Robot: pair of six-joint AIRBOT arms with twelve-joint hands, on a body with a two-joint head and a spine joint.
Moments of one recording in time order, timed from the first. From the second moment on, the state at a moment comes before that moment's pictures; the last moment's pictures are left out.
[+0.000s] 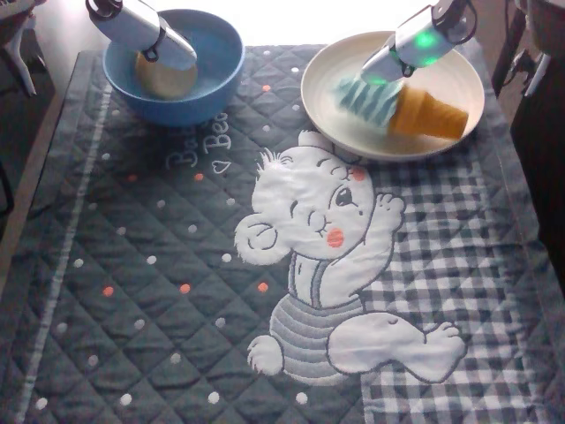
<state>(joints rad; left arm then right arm) 0.30 -1.38 1.72 0.67 -0.13 0.24 -0.38 -1.19 1.52 -0.22 0.25 -0.66</state>
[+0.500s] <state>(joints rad) 0.32 -1.37 1.72 0.68 -0.20 0.22 -0.38 -1.16 1.50 -0.22 0.27 -0.66</state>
